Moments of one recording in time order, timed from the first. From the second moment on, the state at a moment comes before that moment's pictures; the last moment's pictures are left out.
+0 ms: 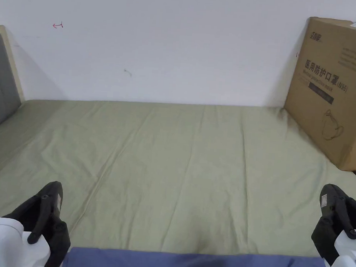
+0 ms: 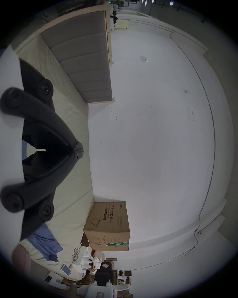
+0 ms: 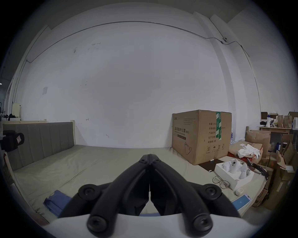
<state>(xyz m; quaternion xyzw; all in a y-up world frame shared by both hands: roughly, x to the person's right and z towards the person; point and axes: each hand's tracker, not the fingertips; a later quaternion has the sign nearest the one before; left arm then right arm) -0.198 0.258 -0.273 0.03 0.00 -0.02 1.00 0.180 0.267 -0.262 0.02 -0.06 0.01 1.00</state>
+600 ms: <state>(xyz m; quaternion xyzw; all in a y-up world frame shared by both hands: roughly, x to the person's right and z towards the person) -0.371 0.094 -0.420 -0.46 -0.28 0.35 0.77 0.180 0.261 -0.277 -0.13 -0.02 -0.04 0.99</state>
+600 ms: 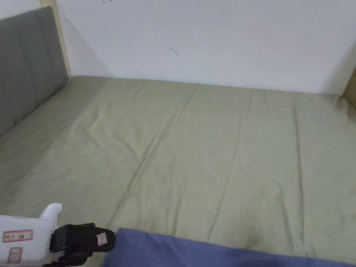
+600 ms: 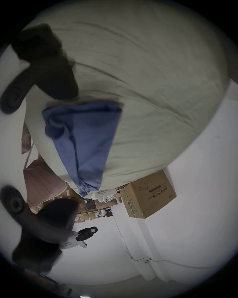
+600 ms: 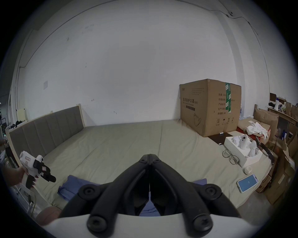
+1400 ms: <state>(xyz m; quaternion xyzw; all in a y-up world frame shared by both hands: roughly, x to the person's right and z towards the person) -0.320 0.053 -0.456 -0.51 -0.22 0.30 0.78 0.105 0.261 -0.307 -0.20 0.12 0.05 0.97</state>
